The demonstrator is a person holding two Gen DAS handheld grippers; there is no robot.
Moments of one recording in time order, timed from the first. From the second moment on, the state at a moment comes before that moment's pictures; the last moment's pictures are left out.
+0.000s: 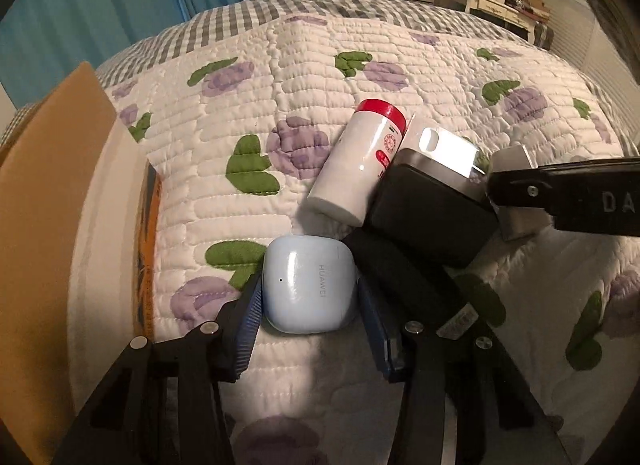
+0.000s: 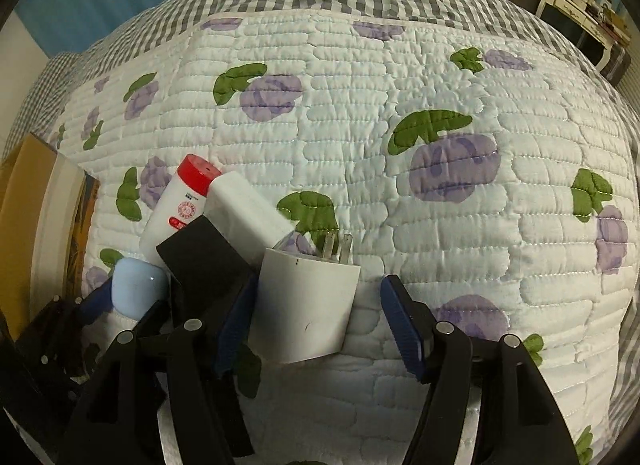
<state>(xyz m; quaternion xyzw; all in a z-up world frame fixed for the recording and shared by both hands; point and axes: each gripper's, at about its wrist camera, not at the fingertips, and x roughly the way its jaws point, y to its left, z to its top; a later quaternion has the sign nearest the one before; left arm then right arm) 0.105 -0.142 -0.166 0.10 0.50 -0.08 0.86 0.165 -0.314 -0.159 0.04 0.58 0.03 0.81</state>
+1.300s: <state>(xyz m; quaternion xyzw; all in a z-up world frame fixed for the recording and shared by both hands) 0.089 -0.132 -0.136 0.08 0.49 -0.09 0.86 0.151 -0.263 -0.186 -0.12 0.58 0.00 0.81</state>
